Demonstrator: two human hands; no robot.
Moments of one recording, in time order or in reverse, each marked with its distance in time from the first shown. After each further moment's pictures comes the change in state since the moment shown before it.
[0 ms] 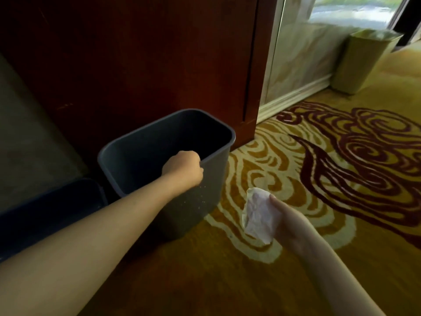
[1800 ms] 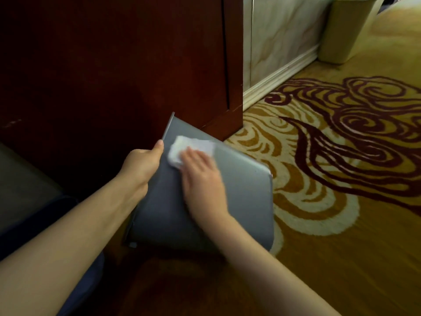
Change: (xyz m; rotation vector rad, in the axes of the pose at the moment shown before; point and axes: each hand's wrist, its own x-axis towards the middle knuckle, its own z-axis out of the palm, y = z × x) left_hand 0.024 -0.018 -0.003 -0.871 0.103 -0.342; right_hand 0.035 0.011 0.132 -1.051 0.251 -1.228
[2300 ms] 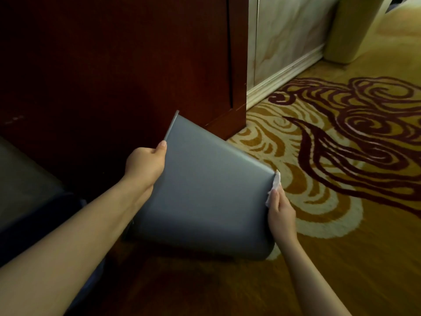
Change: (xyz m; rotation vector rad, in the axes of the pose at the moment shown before) left_hand -0.010 0.002 0.001 0.089 0.028 0.047; right_hand -0.063 0.150 -0.031 0.293 0.064 0.690
